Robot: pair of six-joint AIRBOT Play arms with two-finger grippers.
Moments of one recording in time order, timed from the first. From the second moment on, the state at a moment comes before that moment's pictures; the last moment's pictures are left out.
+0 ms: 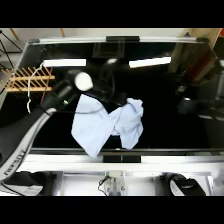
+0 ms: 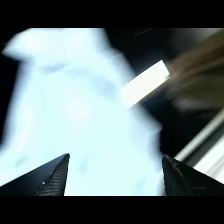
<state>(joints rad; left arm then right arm) -0.63 -1.59 1.67 1.16 -1.14 -1.61 0.04 -0.81 1.15 -1.56 1.38 1.69</state>
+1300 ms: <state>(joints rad) -0.53 -1.14 0.48 0.77 -0.84 -1.78 0.12 -1.62 1.26 -1.03 1.13 1.30</state>
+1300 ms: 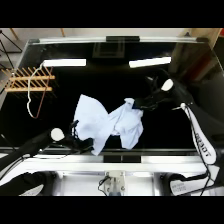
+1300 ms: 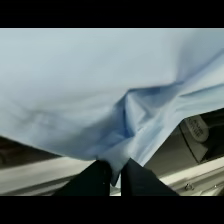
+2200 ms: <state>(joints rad) -0.32 -0.79 1.61 1.60 -1.16 -1.73 0.16 -1.09 1.65 -1.27 1.05 1.30</state>
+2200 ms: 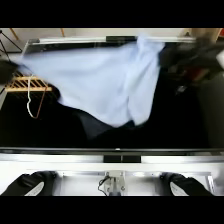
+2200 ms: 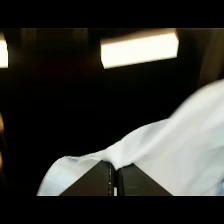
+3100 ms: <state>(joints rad) -0.29 -0.83 1.60 1.70 -1.30 -1.72 0.16 -0.84 1.65 -1.52 1.28 1.45</state>
